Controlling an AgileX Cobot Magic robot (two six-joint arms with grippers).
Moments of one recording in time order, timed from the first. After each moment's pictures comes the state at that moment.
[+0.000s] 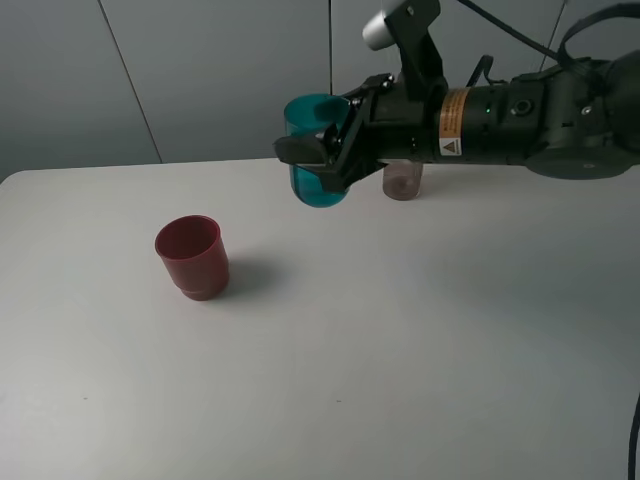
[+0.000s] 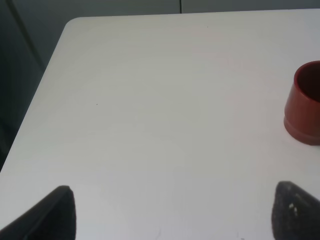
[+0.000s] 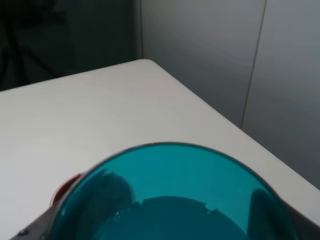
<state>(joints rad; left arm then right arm) 0.07 0.00 -0.51 0.05 1.09 0.00 0.49 1.70 -0.86 -0.98 -0.68 0.70</state>
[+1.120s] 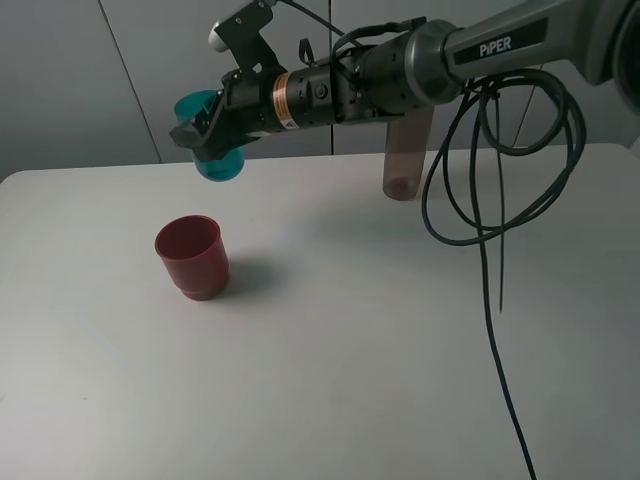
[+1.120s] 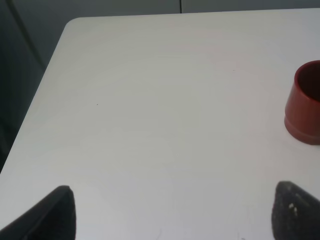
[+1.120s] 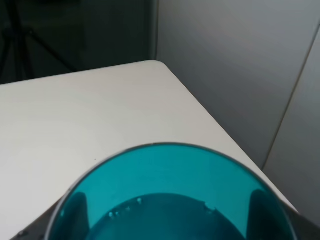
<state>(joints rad) 0.07 0.00 -0.51 0.05 1.09 0.01 0.63 2.24 -1.61 -1.31 -0.49 1.05</state>
